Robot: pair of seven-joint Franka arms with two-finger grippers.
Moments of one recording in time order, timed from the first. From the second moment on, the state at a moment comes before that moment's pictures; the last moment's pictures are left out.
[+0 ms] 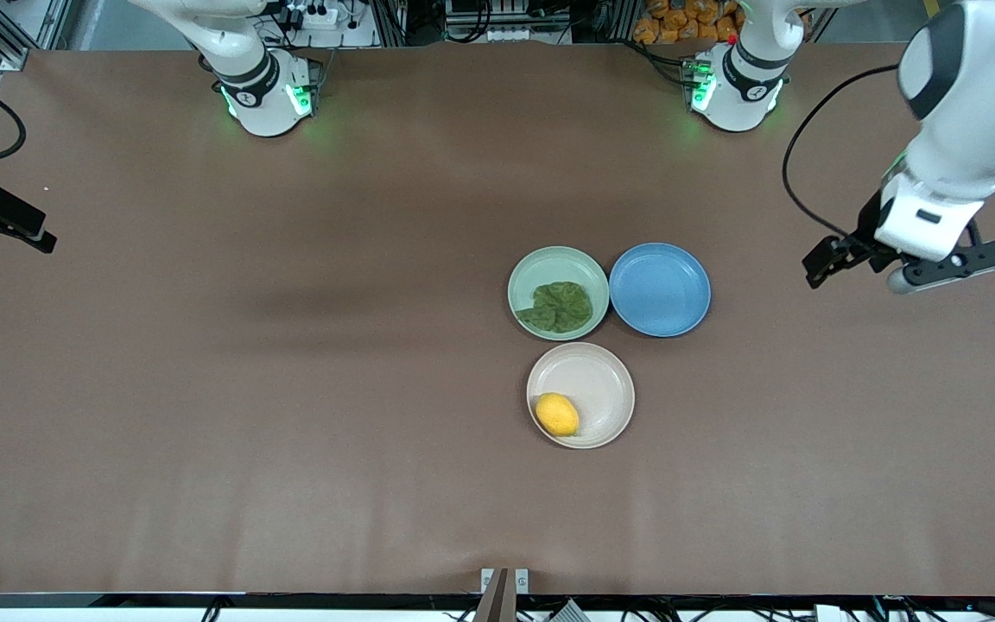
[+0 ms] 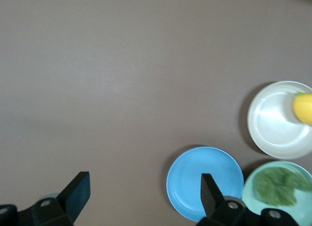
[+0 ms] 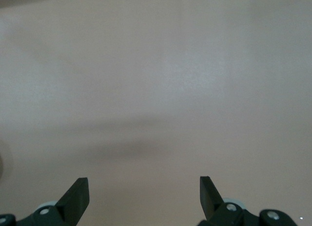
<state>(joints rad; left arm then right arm) -0.03 -0.08 -0.11 -1.92 0.00 1.96 -0.34 -0.10 0.04 0.04 -1.48 0.03 1.57 0.02</state>
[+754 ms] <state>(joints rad) -0.03 -0.08 -0.09 -1.63 -0.01 1.67 -0.09 -0.08 0.03 0.04 -1.48 0.03 1.57 0.02</state>
